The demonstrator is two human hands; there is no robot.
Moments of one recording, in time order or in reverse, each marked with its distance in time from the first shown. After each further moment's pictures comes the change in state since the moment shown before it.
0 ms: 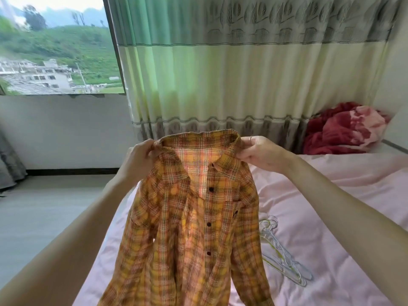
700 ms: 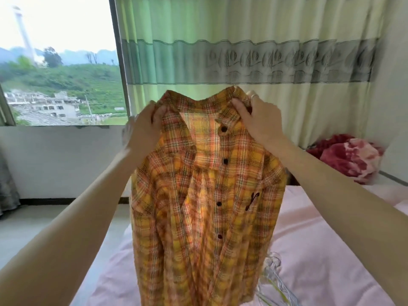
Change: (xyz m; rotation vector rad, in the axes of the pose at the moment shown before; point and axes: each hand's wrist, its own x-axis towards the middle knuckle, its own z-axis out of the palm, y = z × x) left_hand 0.076 0.100 -0.068 0.080 0.392 0.094; right_hand 0.021 -0.132 0.002 -1.162 0.901 -0.606
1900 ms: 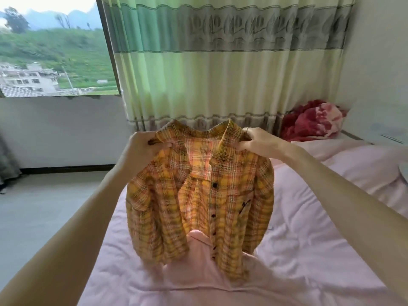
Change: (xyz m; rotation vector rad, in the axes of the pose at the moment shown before) left_hand -0.218 0.071 -0.124 -0.396 -0.440 -0.104; right_hand -0.201 -0.035 -0.182 0.413 -0.878 0.399
